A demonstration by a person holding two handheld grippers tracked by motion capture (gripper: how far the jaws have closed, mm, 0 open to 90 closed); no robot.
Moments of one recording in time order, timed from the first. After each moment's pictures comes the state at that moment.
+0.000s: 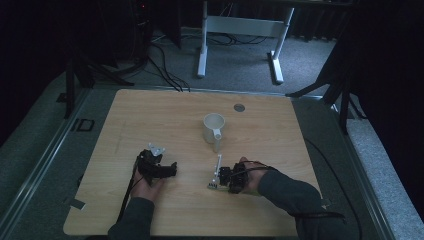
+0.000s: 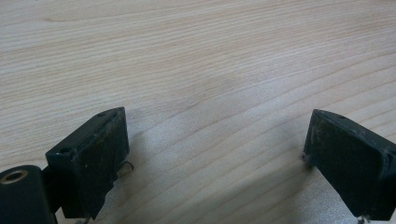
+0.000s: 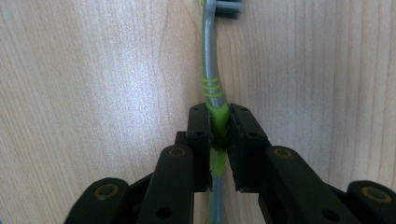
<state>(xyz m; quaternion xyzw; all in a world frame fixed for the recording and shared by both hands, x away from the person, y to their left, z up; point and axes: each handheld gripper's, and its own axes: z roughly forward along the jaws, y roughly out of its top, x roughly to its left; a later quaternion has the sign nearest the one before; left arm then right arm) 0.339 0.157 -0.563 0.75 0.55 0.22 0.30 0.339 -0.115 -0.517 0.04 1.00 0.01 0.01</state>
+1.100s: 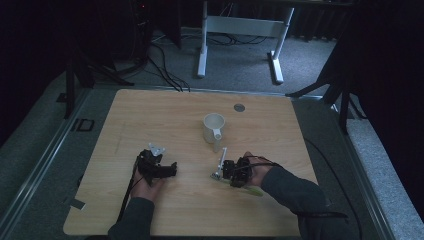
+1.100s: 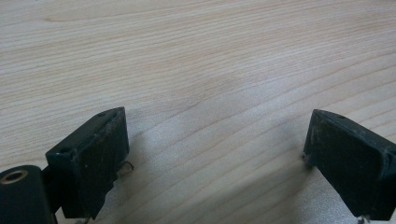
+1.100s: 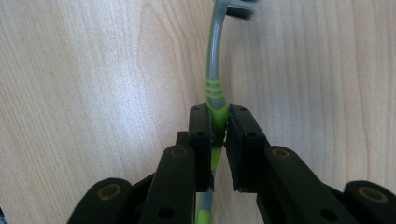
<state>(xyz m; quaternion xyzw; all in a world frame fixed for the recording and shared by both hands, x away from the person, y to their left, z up) 0.339 0.157 -0.563 0.75 0.55 0.22 0.30 0.346 -0.123 -0.498 0.06 1.00 0.03 0.03</state>
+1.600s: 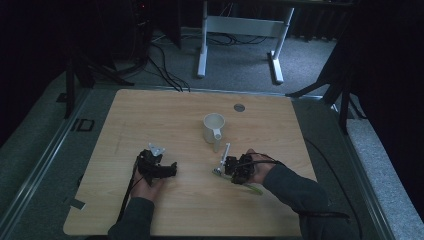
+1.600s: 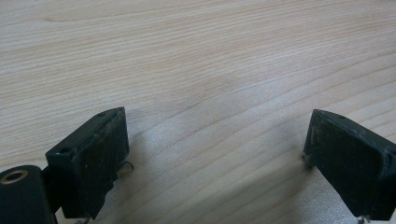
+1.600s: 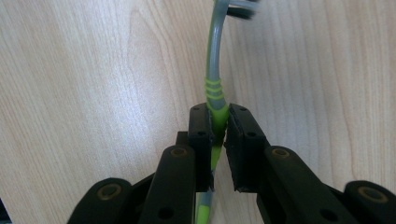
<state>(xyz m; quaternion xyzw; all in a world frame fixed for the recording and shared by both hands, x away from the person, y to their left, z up) 0.339 0.157 -0.564 0.75 0.55 0.22 0.30 0.352 -0.129 -0.489 0.08 1.00 0.04 0.03</state>
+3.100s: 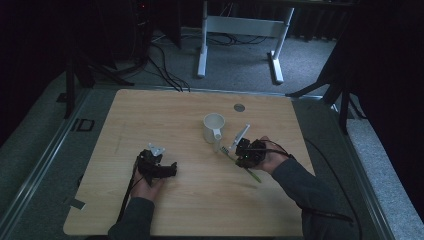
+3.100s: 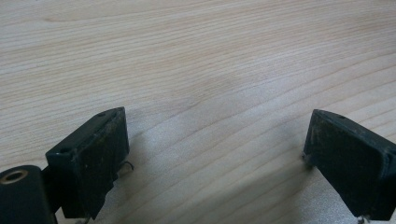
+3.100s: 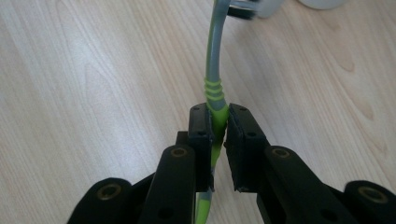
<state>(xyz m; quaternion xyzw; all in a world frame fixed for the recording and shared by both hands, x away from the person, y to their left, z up) 0.339 0.157 -0.563 0.75 0.55 0.22 0.30 0.375 -0.158 -0.451 0.18 0.97 0.13 0.07</state>
